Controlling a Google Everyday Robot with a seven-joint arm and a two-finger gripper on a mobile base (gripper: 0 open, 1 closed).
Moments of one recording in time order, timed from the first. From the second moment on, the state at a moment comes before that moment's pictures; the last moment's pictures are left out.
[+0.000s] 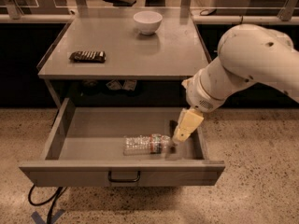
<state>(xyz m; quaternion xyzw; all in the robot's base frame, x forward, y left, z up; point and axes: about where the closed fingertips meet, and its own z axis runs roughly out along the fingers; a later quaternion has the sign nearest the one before) 0.526 -0.098 0.808 -0.61 0.75 0.05 0.24</state>
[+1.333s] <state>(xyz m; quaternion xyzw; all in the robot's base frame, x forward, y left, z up) 0.489 -0.008 0.706 -0.61 0.74 0.14 0.24</state>
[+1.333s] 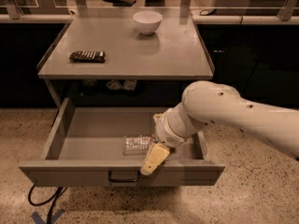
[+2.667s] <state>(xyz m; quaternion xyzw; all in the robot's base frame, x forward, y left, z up) 0.532 0.032 0.678 -0.61 0.74 0.14 0.26</state>
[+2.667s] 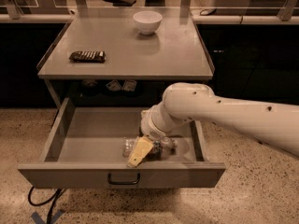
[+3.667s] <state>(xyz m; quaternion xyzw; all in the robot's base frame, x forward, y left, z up) 0.569 0.039 0.741 -0.62 0.72 0.12 0.28</state>
